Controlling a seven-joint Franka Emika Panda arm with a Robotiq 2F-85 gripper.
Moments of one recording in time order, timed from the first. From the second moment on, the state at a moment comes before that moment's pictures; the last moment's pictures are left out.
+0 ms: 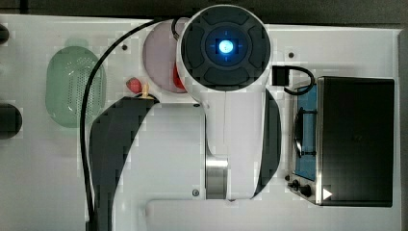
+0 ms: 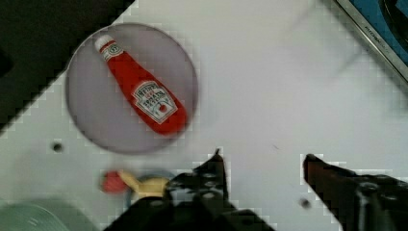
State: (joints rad) arm 0.01 -0.03 -0.01 -1.80 -0.03 0.22 0.01
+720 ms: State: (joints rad) arm -0.03 -0.51 -0.03 -2.02 -0.01 0.07 0.02
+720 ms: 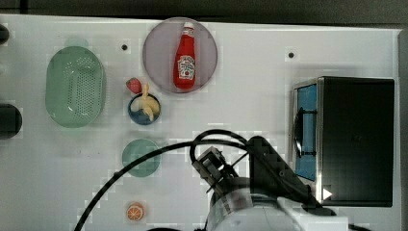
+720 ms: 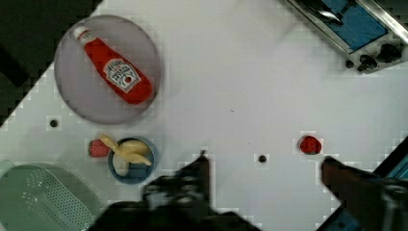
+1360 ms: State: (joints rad) arm -0.03 -0.31 -0.10 -2.09 -0.01 0.08 0.01
